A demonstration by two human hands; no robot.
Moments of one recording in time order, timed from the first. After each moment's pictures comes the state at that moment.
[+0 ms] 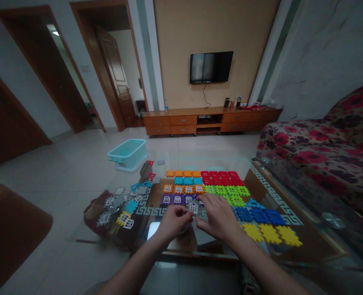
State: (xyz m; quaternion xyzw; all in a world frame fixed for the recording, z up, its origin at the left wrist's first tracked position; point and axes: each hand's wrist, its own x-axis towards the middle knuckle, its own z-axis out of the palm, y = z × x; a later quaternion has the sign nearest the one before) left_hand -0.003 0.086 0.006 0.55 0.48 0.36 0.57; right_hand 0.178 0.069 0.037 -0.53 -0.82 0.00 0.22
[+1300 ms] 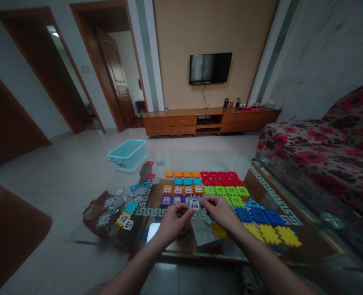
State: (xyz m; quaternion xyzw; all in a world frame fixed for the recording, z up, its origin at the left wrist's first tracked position) left_hand -0.003 0.082 0.014 0.57 0.47 0.39 0.54; right_hand 0.182 0.092 0.031 -0.57 -0.56 0.44 0.41
